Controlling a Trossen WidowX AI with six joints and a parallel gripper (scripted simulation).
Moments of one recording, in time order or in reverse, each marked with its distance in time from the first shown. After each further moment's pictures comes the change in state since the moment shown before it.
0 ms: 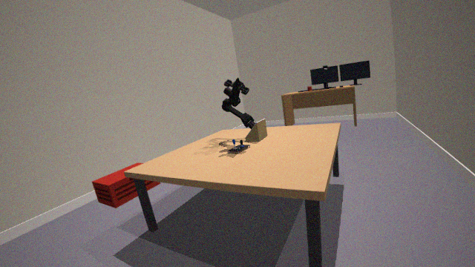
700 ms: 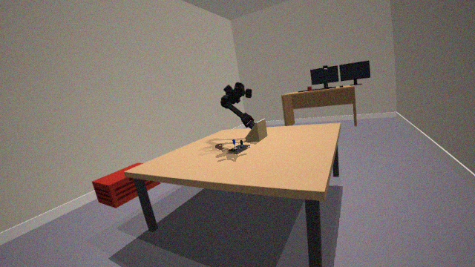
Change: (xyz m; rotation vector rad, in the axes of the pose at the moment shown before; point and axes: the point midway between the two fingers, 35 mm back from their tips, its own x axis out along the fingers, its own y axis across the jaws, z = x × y) arm 0.019 0.067 -0.083 0.531 0.425 0.250
